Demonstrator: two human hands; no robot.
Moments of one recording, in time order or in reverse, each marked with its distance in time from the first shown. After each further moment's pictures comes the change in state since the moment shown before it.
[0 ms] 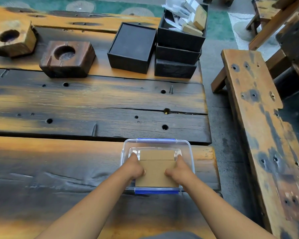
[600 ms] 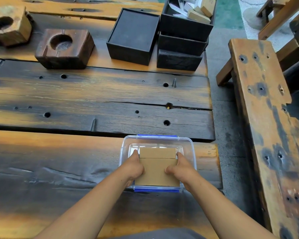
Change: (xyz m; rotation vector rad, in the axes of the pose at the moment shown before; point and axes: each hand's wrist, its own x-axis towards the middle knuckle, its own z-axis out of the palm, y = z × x) left_hand 0.014 -0.011 0.010 -0.333 -0.089 -0.023; right_hand 0.009 0.005 -0.002 0.192 -0.056 -0.019
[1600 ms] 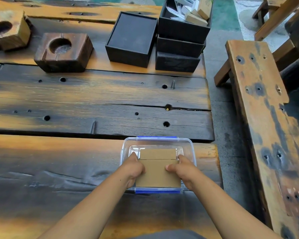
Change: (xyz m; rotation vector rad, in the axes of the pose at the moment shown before) left_hand -0.010 0.008 0.000 -0.212 0.017 -0.005; right_hand 0.001 -0.002 -0.003 0.124 -0.031 0.049
